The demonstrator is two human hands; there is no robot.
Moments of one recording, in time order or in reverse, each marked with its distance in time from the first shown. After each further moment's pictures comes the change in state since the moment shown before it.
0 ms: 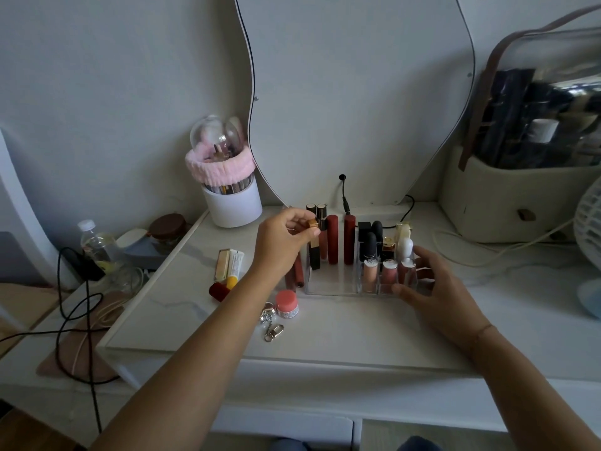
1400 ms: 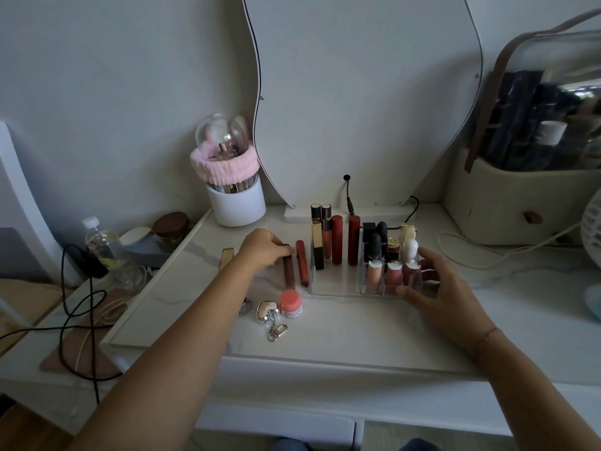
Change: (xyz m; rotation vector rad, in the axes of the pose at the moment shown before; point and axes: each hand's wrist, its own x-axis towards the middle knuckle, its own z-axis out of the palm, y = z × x) left_hand 0.030 -0.062 -0.024 0.314 -0.248 -0.486; right_hand 0.002 0.005 0.001 -0.027 0.002 -0.021
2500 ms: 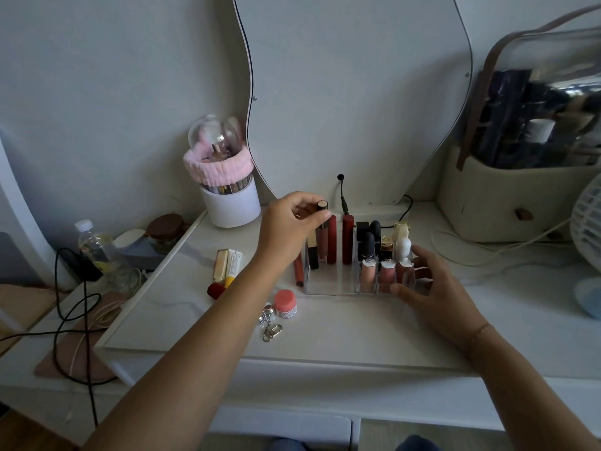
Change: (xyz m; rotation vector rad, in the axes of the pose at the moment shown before) left_hand -0.069 0.082 0.006 -0.444 0.212 0.539; right_hand -0.002 -0.006 -0.001 0.027 0.011 0.016
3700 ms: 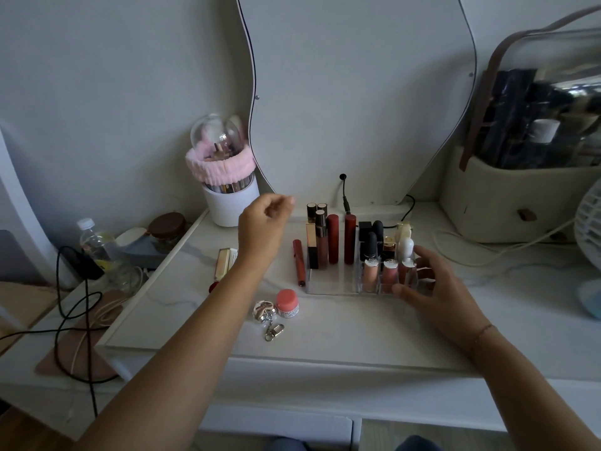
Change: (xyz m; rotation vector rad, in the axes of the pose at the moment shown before) left_hand 0.011 -0.038 -0.025 0.162 0.234 -0.025; right_hand 0.001 0.000 0.000 -0.018 -0.005 -0.004
